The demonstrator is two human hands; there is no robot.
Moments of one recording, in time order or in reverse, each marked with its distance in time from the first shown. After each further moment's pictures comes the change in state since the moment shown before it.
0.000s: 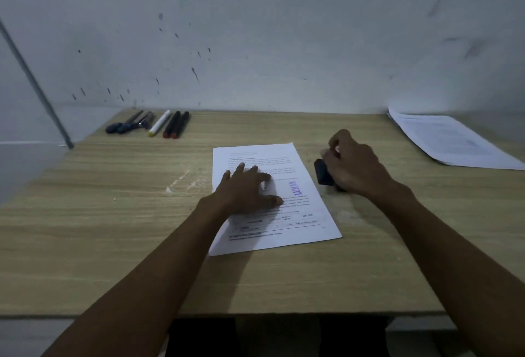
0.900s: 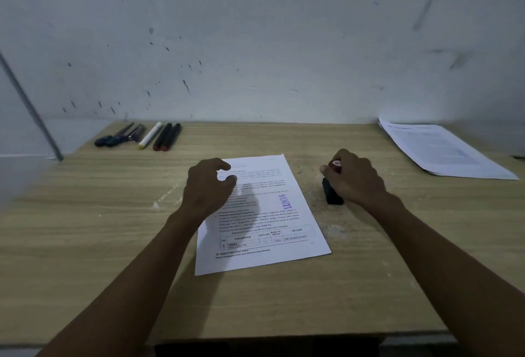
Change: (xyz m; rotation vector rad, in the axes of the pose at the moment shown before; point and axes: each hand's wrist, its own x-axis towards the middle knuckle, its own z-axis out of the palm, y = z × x) left_hand -0.006 -0.016 -0.021 -0.367 0.625 -0.156; right_hand 0.022 0.037 0.004 -0.021 0.035 0.145
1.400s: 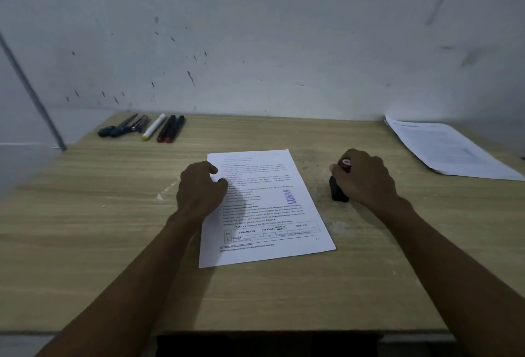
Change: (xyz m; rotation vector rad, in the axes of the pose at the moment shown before) left_hand -0.005 -0.024 0.005 0.053 0.032 -0.209; right_hand -0.008 0.001 -0.001 -0.034 0.069 -0.003
